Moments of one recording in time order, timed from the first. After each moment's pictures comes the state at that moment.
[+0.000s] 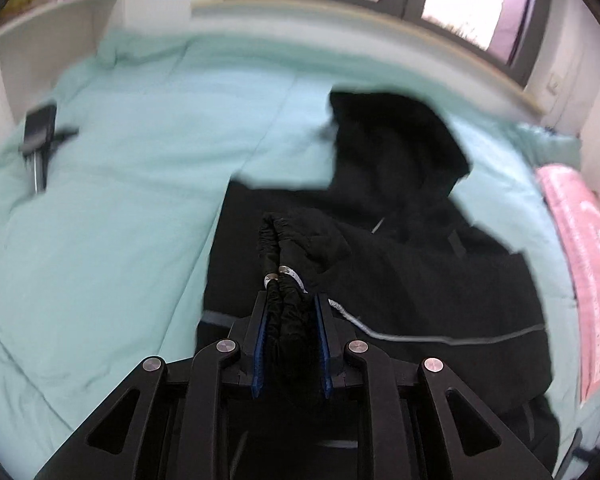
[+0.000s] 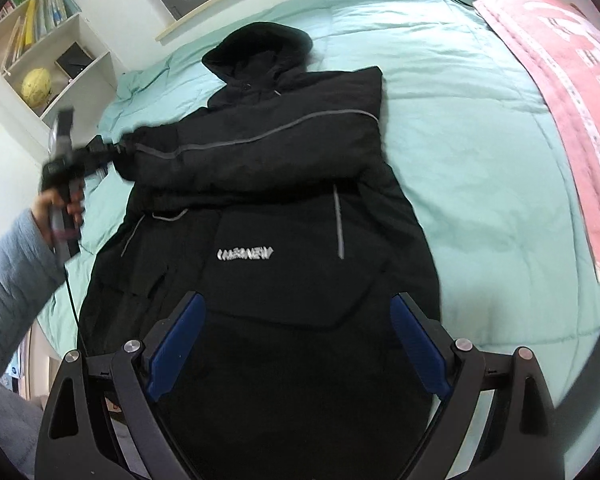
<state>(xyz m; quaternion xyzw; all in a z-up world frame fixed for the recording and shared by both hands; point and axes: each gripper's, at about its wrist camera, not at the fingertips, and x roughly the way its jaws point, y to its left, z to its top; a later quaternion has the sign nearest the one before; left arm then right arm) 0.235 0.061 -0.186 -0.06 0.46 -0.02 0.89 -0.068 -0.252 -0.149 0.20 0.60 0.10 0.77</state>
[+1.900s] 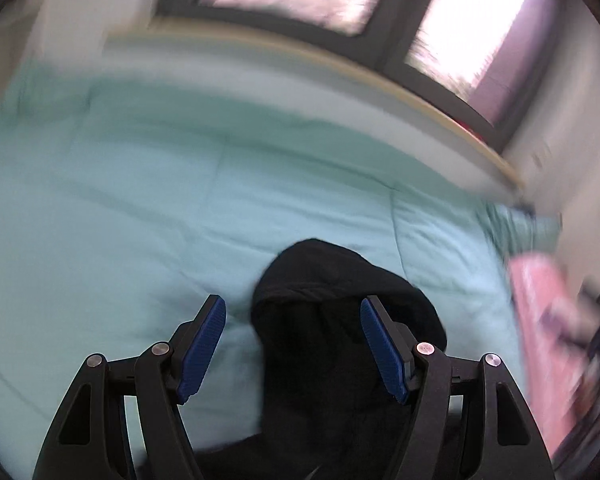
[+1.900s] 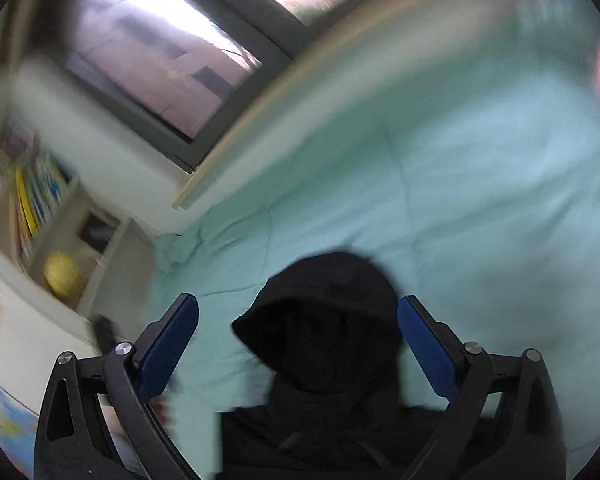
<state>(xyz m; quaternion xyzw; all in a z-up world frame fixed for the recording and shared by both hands) 0.528 0.035 -0.137 -0.17 0.42 -0.12 0.88 0.412 -0.318 -0.219 0.44 0.47 0.13 0.76</state>
